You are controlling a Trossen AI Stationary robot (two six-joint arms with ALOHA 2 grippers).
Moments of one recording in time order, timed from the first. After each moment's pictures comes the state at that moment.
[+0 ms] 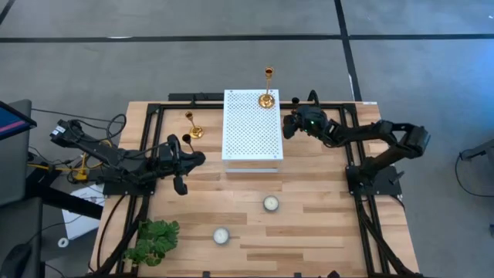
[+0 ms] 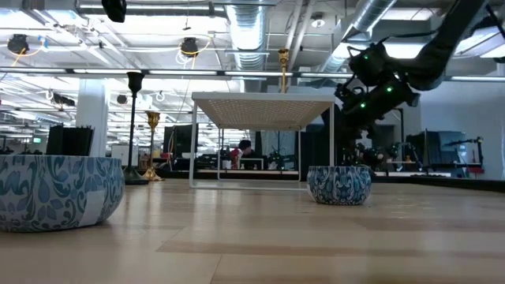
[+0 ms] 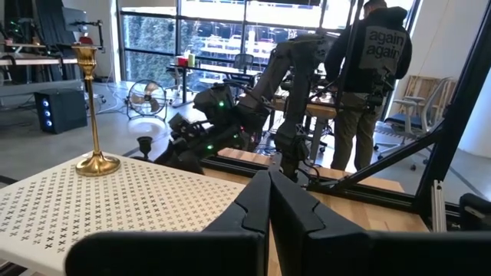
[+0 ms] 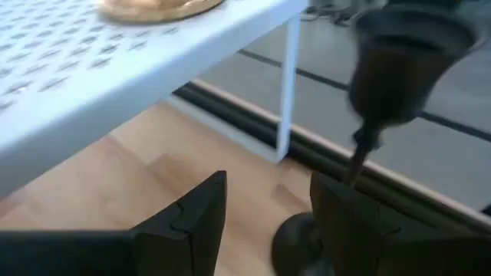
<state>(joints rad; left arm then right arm) -0.46 0.57 0.53 0.28 -0.71 -0.03 -0.58 1.48 0.51 0.53 0.27 0.18</state>
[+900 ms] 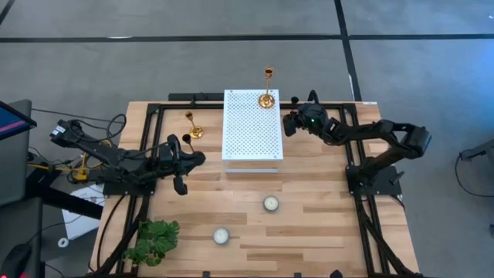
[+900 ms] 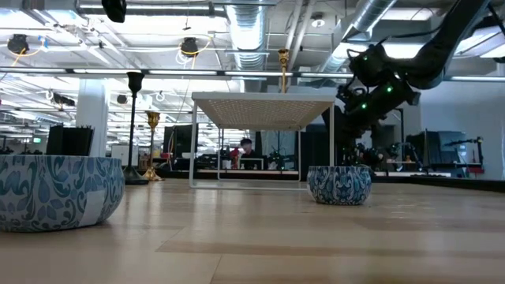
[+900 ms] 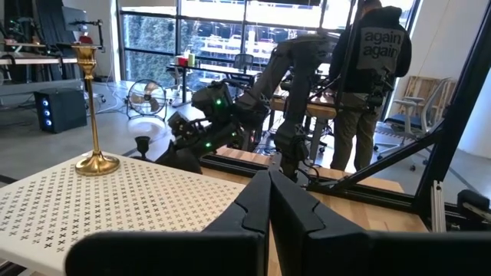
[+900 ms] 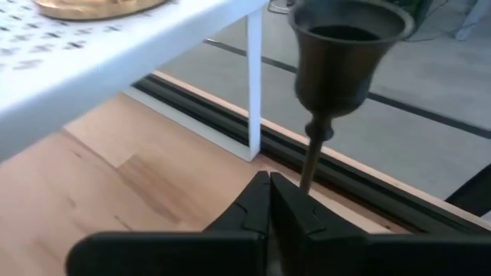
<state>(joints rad) -0.46 0.57 0.53 0.28 -0.71 -0.03 -0.60 1.46 0.51 0.47 0.29 0.18</state>
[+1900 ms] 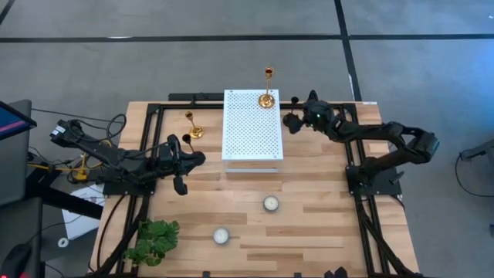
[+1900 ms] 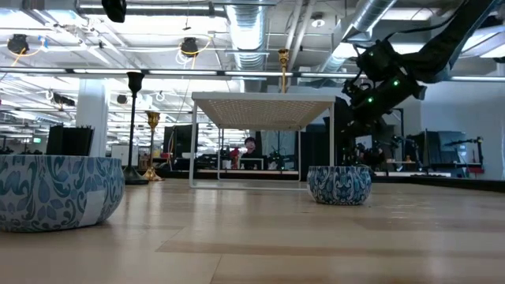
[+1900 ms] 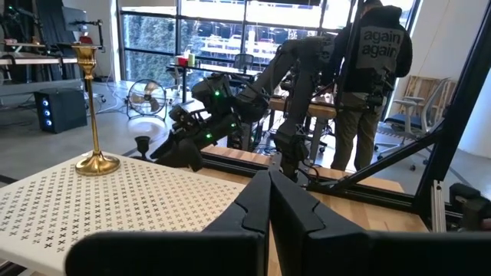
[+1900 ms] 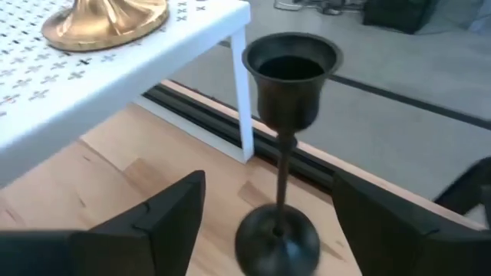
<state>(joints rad) -0.46 0.57 0.53 0.28 -0.71 -0.03 -0.68 1.38 0.51 0.41 0.18 0.18</state>
